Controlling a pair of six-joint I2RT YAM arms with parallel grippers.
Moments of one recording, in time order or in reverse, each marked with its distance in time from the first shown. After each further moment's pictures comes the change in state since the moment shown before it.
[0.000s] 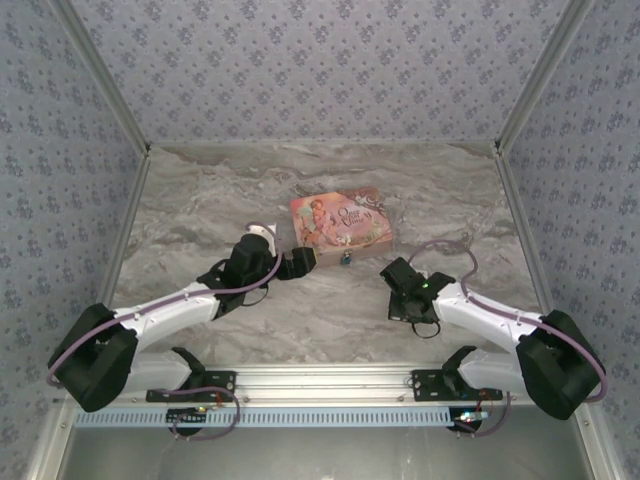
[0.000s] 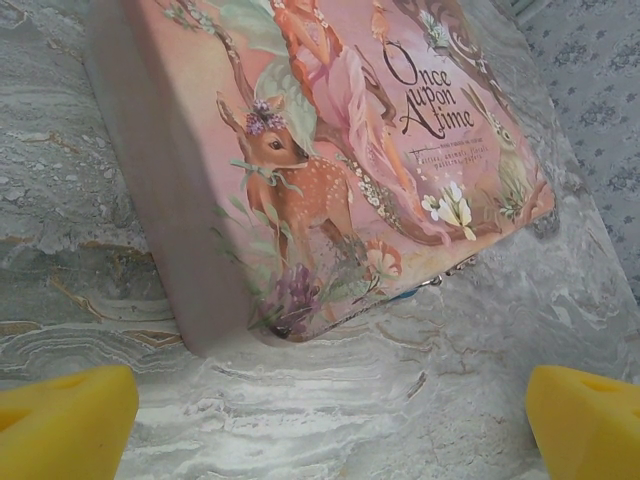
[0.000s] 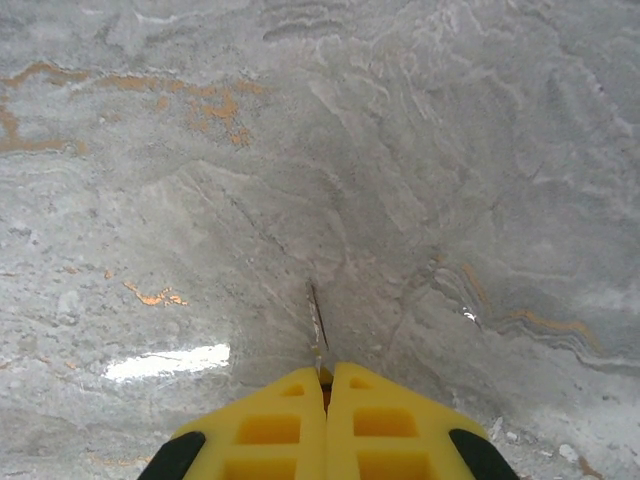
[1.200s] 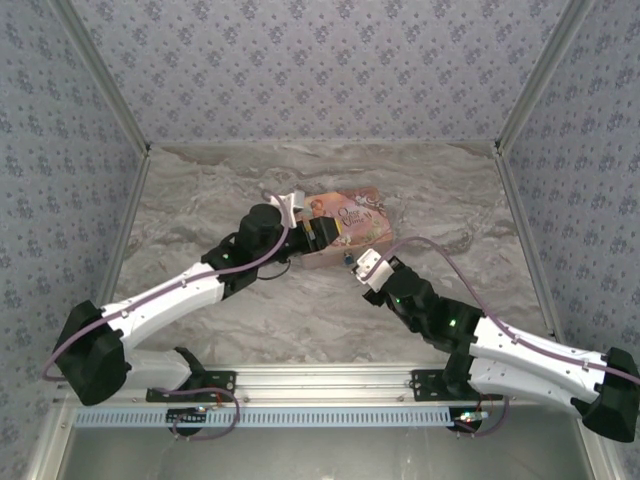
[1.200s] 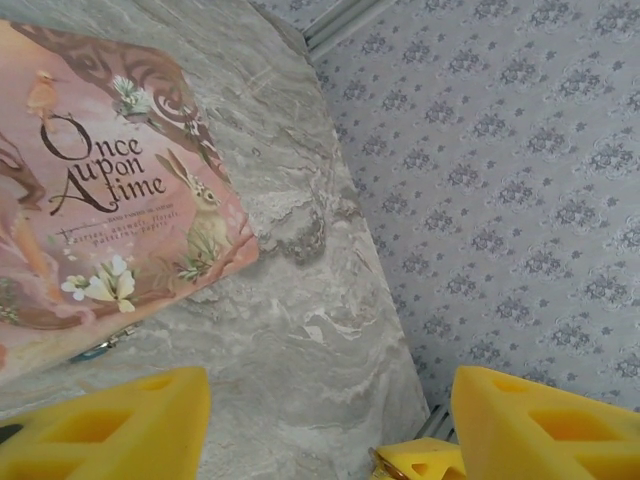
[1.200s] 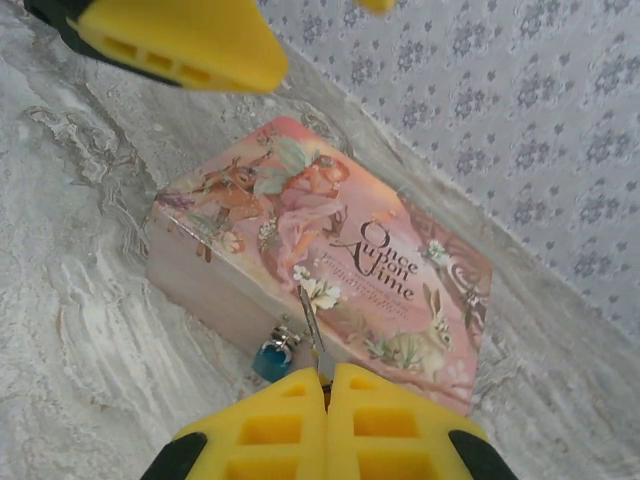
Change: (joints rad) left arm -0.098 0.040 0.338 -0.083 0.148 -0.211; right arm 0.376 -0.386 0.005 0.575 0.343 -1.079
